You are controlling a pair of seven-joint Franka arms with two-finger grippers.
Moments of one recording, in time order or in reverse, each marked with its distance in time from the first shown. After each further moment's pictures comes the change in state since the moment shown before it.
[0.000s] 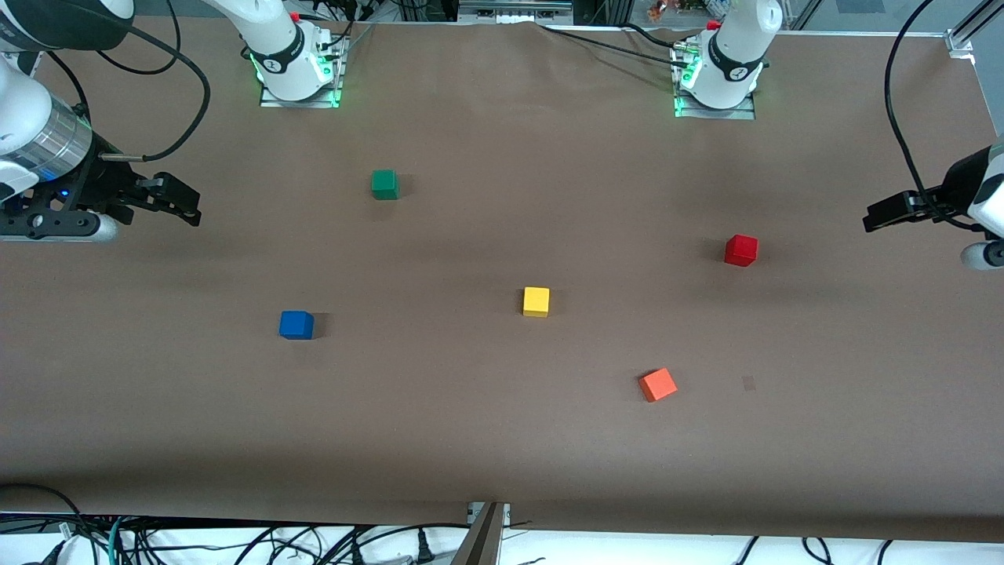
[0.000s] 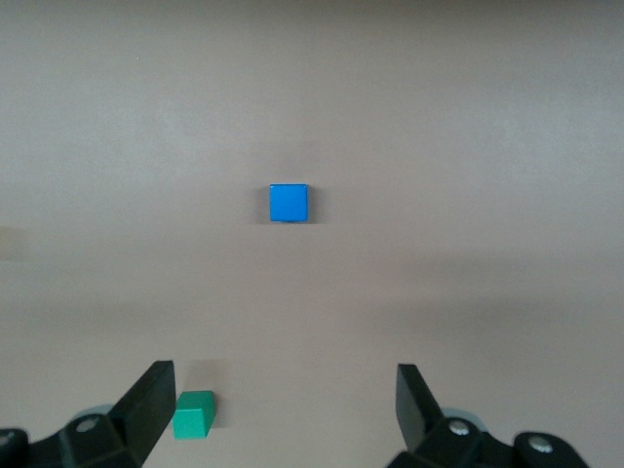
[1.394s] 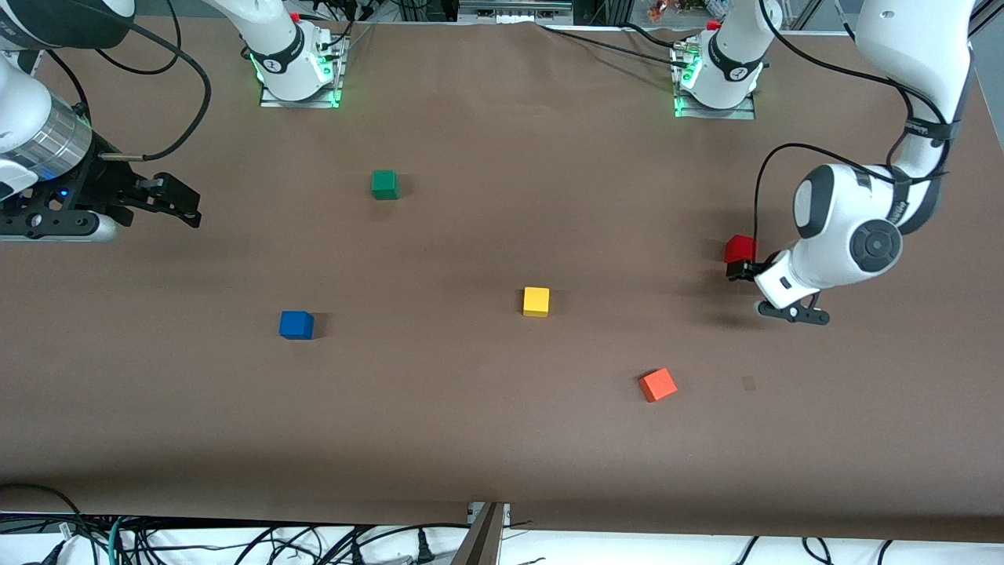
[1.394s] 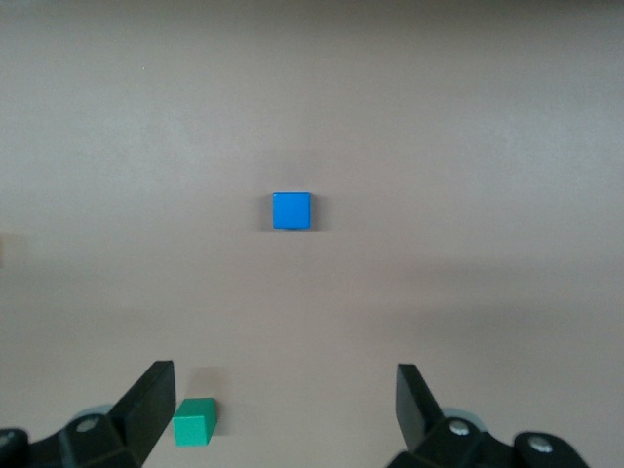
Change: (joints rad) left arm -0.047 0.161 0.000 -0.721 -0.015 0.876 0.279; right arm 0.004 0.000 0.000 0.002 0.000 0.019 0.000
